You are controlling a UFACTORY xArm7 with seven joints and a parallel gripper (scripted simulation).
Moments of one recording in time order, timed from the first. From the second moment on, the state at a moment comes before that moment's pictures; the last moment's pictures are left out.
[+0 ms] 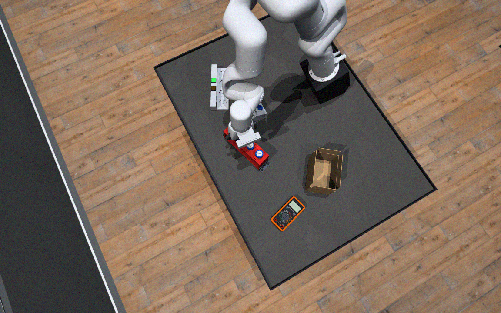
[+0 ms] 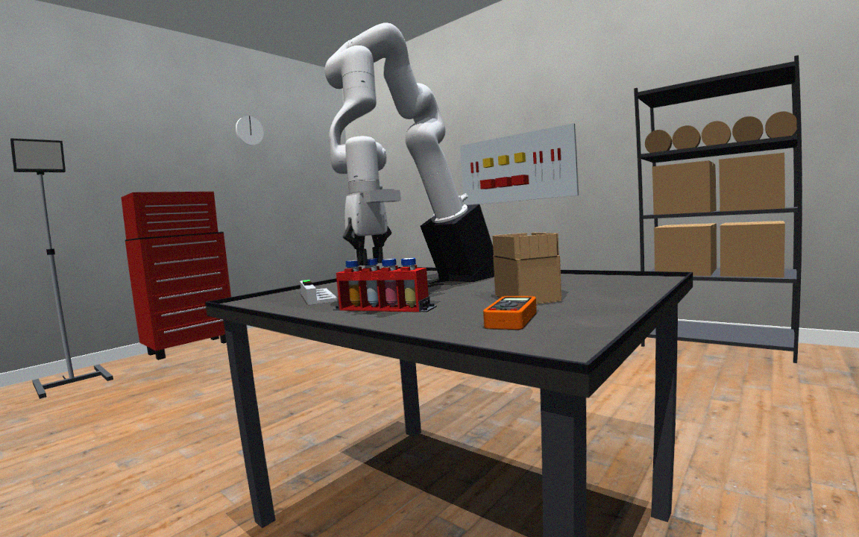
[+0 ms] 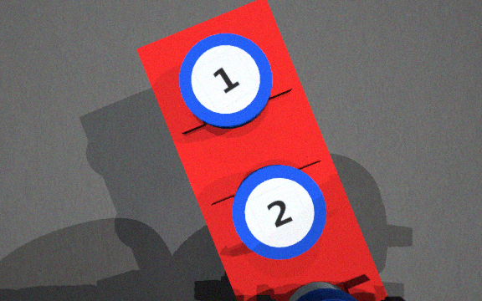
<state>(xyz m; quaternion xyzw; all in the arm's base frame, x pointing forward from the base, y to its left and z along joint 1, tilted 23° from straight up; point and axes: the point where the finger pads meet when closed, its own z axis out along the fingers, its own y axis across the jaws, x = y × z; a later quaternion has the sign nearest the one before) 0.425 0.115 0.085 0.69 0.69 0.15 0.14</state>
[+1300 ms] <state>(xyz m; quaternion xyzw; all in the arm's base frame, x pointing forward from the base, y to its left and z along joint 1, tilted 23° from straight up) 0.426 0.115 0.086 0.37 0.90 0.09 0.18</state>
